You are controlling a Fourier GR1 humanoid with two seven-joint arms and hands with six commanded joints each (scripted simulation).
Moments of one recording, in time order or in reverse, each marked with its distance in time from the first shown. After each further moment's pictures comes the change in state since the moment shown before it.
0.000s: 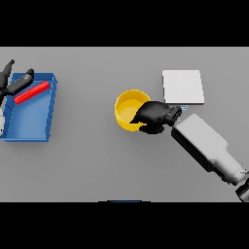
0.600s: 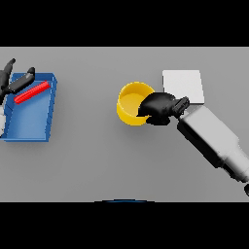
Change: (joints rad) left arm -0.009 0.003 -0.012 -0.016 -0.011 -0.002 0.019; right arm -0.027 -0.069 -0.046 -0.119 -0.080 0.119 0.063
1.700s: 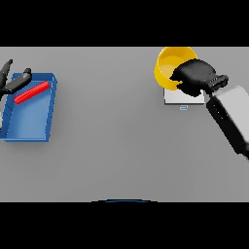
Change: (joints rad) left arm 0.024 -0.003 0.031 -0.066 0.062 -0.013 0.083; right arm -0.061 -0.137 -0.174 0.092 -0.010 -0.134 0.140
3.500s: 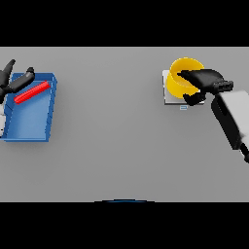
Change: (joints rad) left arm -0.013 -0.009 -0.017 -0.006 -0.017 0.007 0.040; right arm -0.041 0.060 -0.038 0.370 -0.021 -0.039 -0.009
